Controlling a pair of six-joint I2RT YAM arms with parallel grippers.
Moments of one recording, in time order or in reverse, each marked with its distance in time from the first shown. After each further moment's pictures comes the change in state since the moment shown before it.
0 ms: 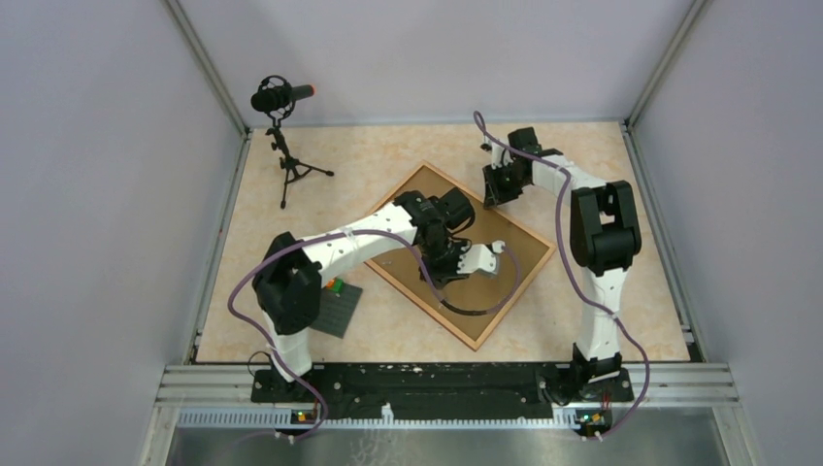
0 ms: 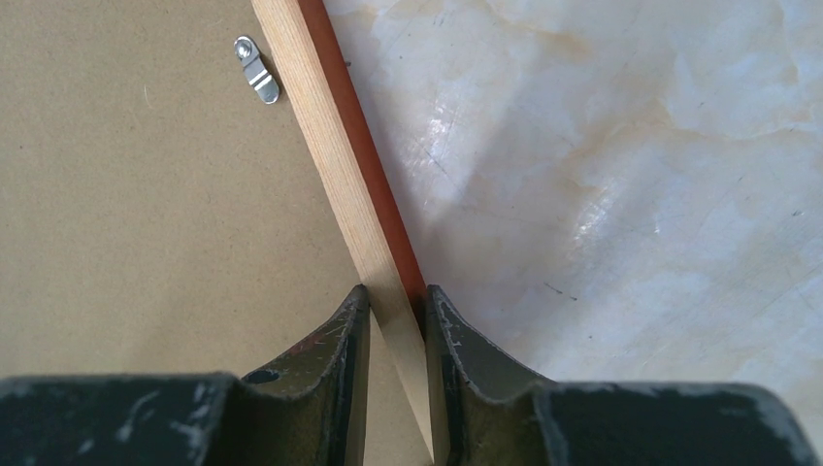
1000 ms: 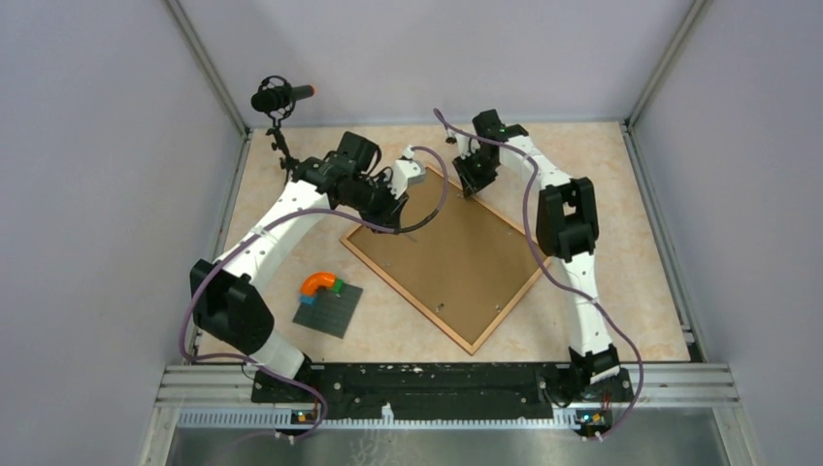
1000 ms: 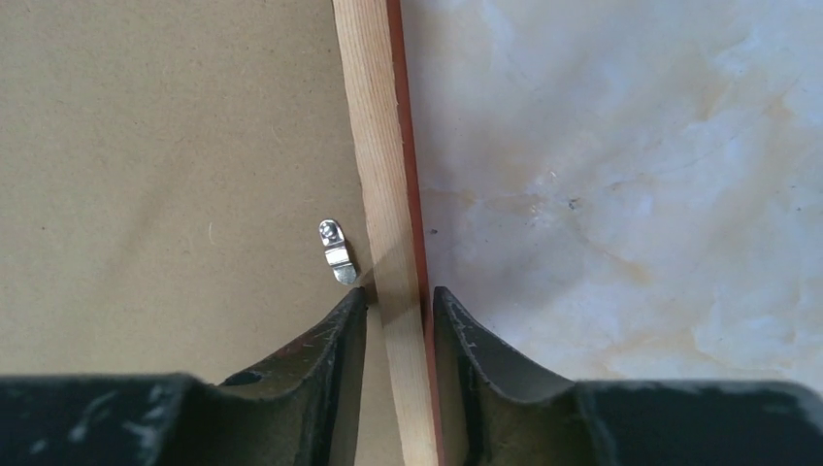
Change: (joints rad) left arm 0.449 -0.277 -0.063 0.104 0.129 -0.362; right arm 0.109 0.310 0.587 -0.385 0.062 -0.175
